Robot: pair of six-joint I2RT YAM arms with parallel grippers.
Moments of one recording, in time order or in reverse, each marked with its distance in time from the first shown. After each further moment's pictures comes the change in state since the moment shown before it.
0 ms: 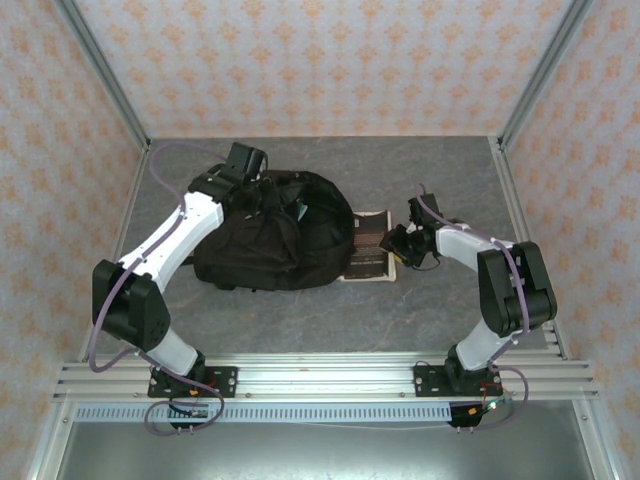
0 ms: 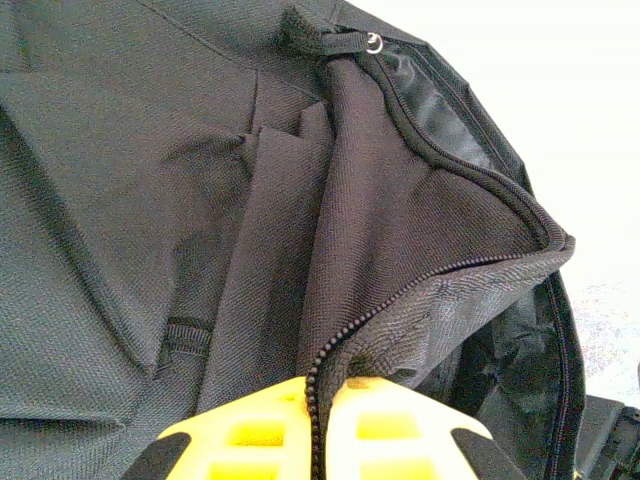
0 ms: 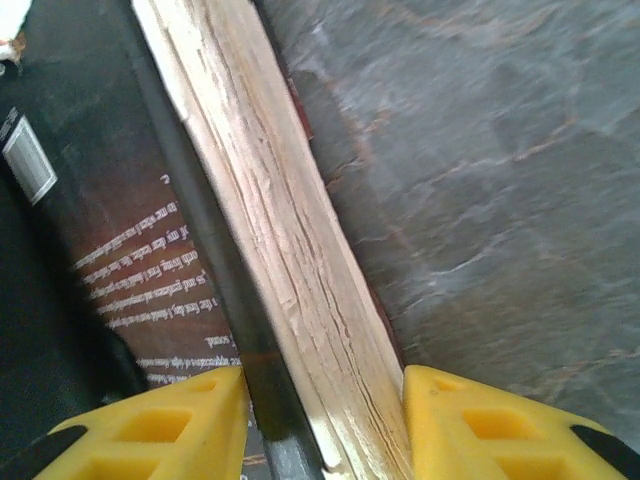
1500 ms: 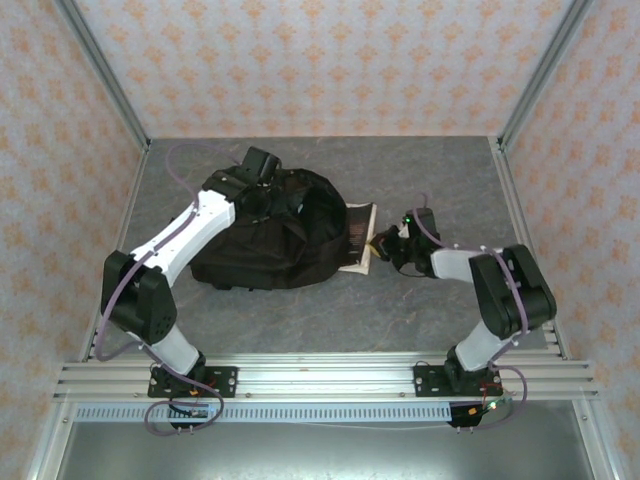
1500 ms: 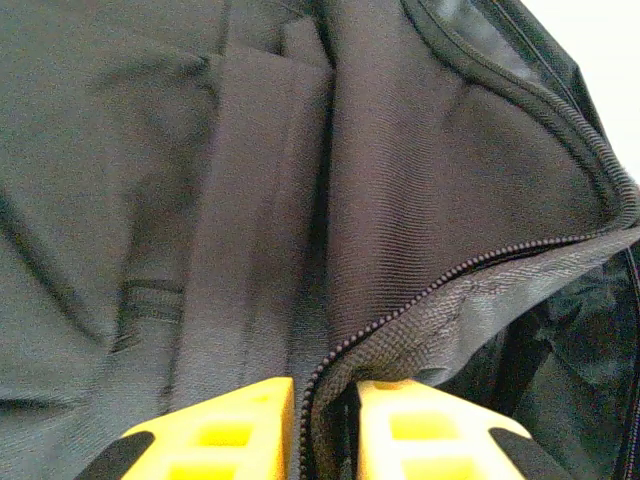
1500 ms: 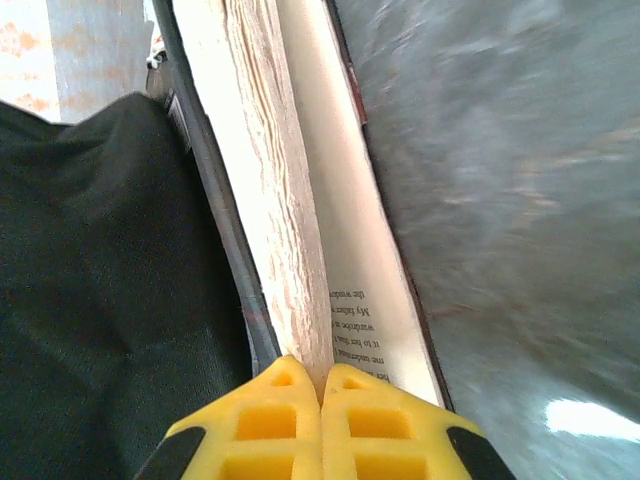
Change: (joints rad) left arm -0.051 0.049 0.031 -0.073 -0.074 0.042; right arm 0.037 -0.031 -0.243 0.580 -0.136 0.328
